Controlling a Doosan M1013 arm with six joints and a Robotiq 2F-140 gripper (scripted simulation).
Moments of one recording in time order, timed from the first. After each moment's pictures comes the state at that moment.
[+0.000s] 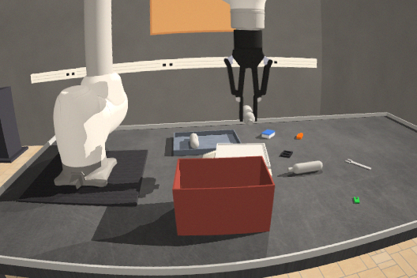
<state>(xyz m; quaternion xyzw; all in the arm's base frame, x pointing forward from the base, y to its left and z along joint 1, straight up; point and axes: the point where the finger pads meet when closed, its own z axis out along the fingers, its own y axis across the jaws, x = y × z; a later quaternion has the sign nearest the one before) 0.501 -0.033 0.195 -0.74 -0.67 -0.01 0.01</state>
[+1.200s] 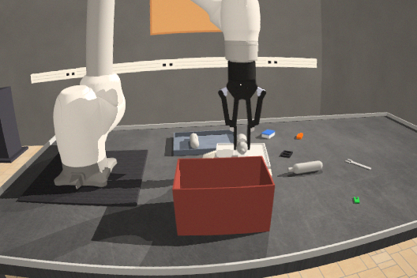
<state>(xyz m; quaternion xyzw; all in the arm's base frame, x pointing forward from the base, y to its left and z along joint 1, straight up) 0.486 -0.020 0.107 -0.76 -0.65 0.00 0.00</state>
